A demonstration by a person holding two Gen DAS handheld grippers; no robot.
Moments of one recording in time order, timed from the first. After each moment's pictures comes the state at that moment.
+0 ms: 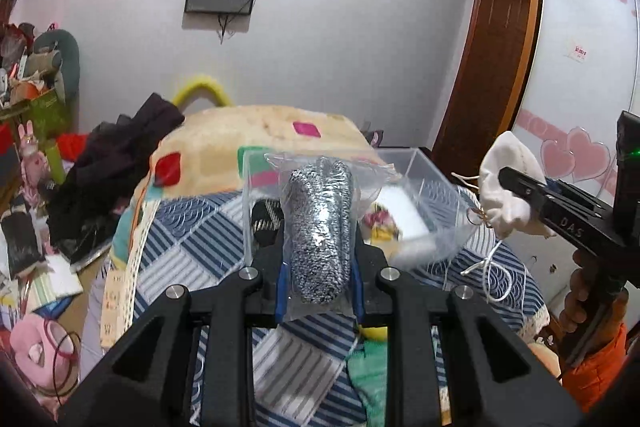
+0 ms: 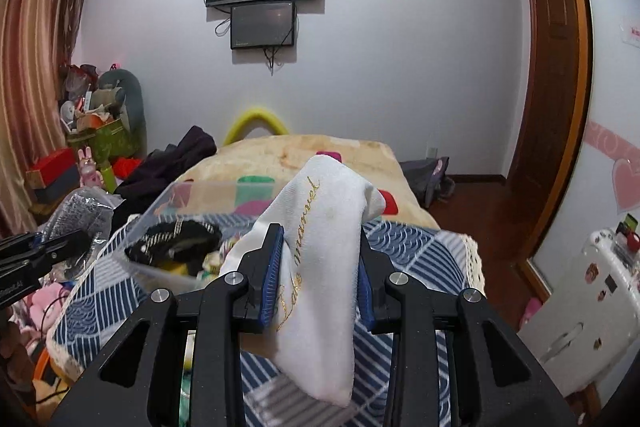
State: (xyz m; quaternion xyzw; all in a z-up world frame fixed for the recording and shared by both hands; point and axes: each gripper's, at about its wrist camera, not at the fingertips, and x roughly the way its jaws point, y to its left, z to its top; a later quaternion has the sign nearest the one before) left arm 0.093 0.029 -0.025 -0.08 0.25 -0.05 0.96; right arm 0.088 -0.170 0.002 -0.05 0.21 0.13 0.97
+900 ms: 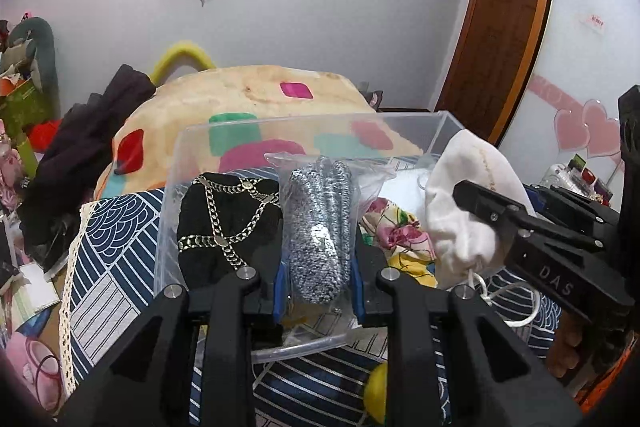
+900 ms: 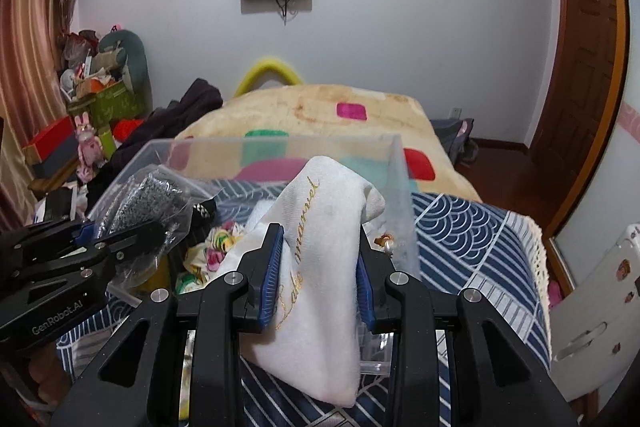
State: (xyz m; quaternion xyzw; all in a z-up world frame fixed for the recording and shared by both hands) left arm 0.203 0.003 -0.077 -0.07 0.33 -0.07 0.94; right arm 0.148 -0.137 -0.044 -0.06 0.30 0.16 0.94
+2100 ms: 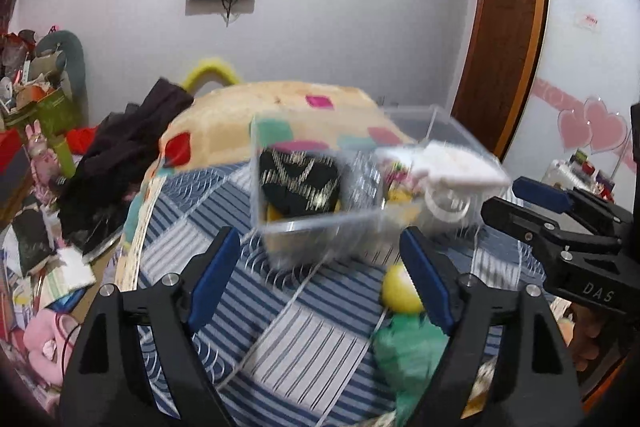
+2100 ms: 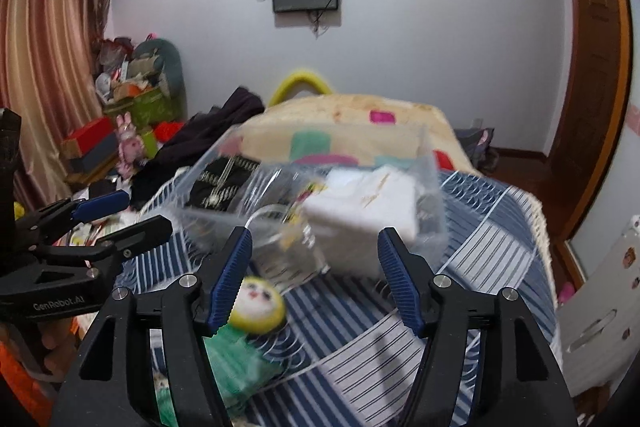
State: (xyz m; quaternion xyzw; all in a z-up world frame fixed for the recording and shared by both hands) left arm 0.097 0.026 -0.069 -0.05 0.30 -0.03 0.95; right arm 0.077 -0.130 -0.040 -0.05 0.28 0.21 0.93
